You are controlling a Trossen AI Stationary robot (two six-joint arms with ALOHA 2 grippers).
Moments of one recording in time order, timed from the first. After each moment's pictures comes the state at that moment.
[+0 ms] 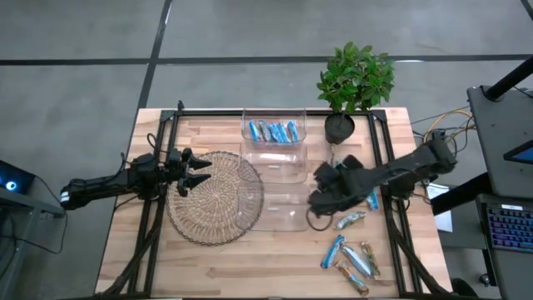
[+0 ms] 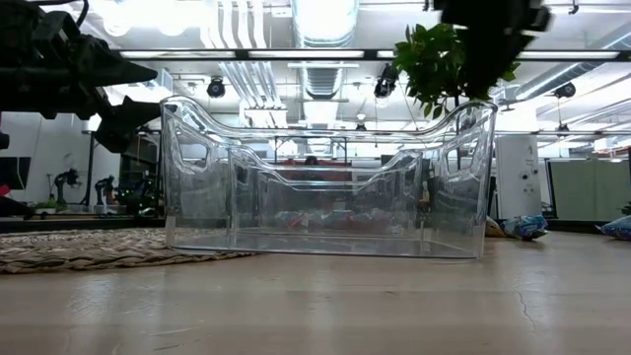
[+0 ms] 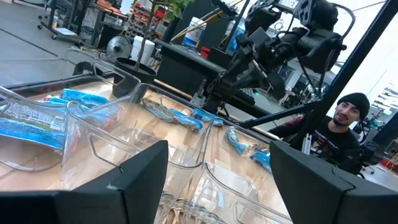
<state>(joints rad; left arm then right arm) 0.20 0.06 0.01 0.03 0.09 -0.43 0.36 1.59 1.39 -1.47 0.60 1.17</state>
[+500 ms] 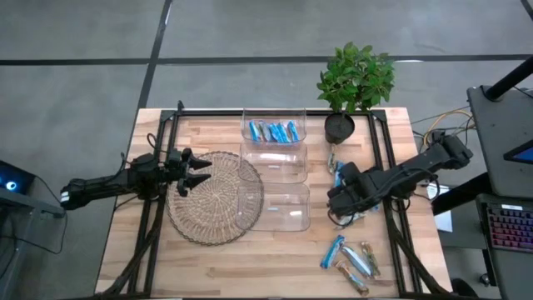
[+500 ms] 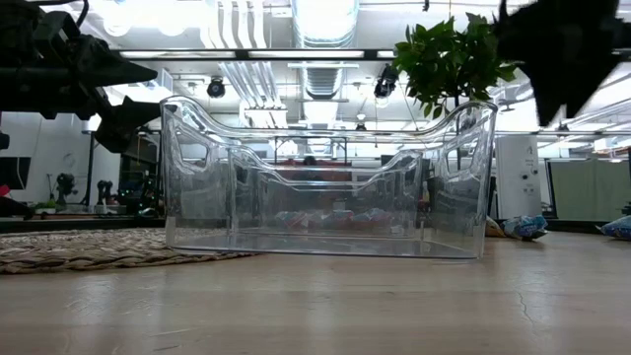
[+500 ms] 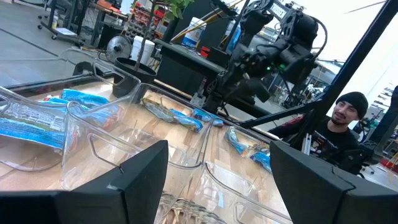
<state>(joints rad) 0.20 0.05 0.01 0.03 0.09 -0.43 0.40 1.44 1.13 -1.51 0.38 1.58</state>
